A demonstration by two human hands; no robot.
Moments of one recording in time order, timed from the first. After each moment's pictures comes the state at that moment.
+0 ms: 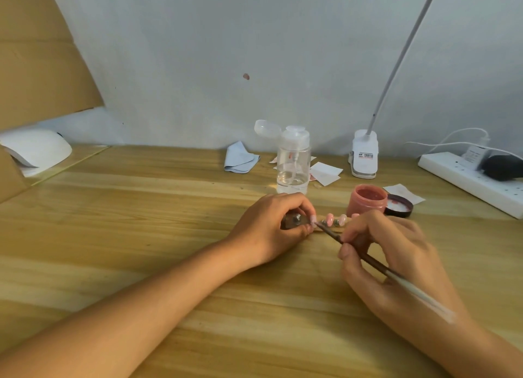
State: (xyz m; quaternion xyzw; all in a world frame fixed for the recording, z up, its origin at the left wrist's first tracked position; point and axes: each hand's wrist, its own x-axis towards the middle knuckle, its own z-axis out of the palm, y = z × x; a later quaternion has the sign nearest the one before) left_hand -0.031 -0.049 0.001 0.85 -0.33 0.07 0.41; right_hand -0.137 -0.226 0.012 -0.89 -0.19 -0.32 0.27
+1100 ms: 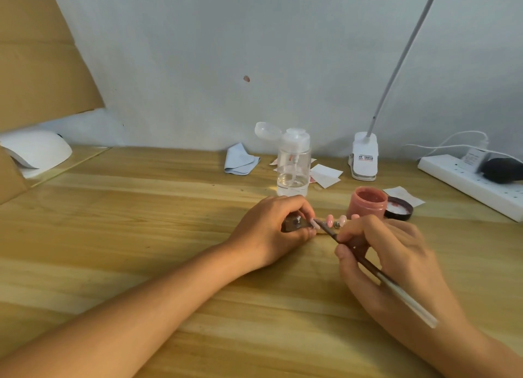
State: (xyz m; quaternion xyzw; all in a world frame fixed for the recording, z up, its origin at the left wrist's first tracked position) left_hand -0.032 -0.049 0.002 0.86 -0.32 0.07 0.39; right_hand -0.136 -0.225 0.010 -0.89 -0.20 -0.35 0.22
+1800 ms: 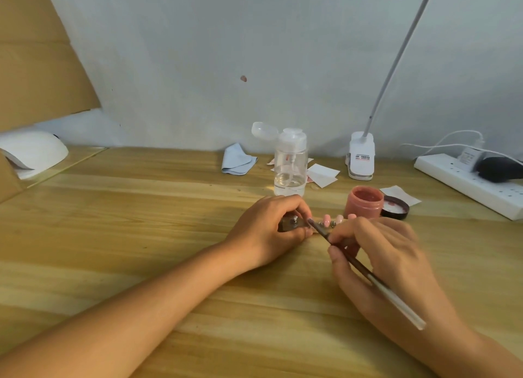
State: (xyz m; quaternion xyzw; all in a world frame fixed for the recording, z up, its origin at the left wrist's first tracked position) left_hand -0.030 -0.049 0.001 0.85 -0.32 0.07 0.40; right_hand -0.137 -0.224 0.009 -0.89 -0.21 -0.35 0.19
